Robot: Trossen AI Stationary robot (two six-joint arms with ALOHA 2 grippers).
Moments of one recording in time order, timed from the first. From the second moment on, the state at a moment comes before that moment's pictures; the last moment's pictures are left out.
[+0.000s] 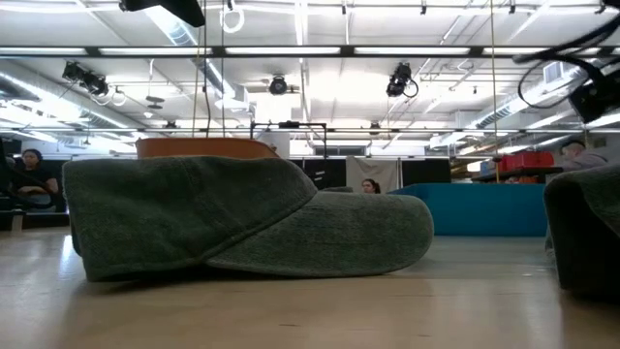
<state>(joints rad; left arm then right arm) -0.52 1.54 1.38 -0.88 -0.40 -0.89 0.61 1.26 0.70 -1.11 -0.04 1.30</state>
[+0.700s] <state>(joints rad) -0.49 1.54 1.38 -0.79 -0.40 -0.87 0.61 1.26 1.06 -0.86 0.25 0.64</state>
